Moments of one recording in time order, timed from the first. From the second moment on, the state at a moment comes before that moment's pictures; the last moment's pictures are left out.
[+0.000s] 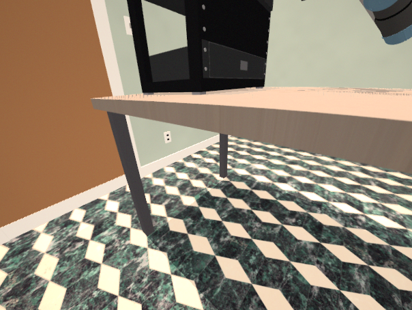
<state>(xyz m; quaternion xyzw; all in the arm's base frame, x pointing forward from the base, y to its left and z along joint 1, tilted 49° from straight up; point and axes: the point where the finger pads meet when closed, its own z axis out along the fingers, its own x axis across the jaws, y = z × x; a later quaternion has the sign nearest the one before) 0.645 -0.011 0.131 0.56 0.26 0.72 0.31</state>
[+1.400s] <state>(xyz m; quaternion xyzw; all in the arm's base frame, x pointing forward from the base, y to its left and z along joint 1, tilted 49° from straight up) 0.583 -0.010 0.119 0.56 0.26 0.72 0.31</state>
